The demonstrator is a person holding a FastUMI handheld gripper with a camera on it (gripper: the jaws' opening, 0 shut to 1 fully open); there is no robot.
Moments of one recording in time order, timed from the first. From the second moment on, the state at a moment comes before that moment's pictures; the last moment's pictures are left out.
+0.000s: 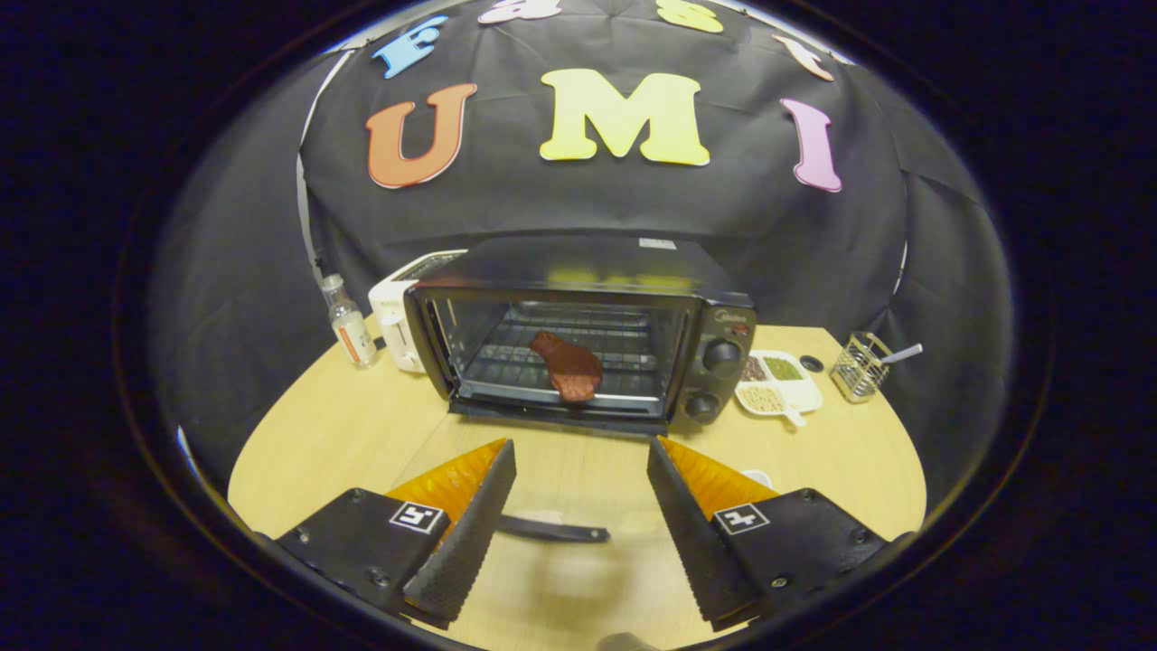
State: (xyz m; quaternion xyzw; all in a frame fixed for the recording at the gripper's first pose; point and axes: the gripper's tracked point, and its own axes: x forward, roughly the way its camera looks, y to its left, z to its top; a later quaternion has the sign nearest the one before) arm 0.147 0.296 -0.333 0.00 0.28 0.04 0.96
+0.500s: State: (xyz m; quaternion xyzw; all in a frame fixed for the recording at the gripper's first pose) arm 0.079 0.285 -0.401 0.01 0.34 0.05 0.94
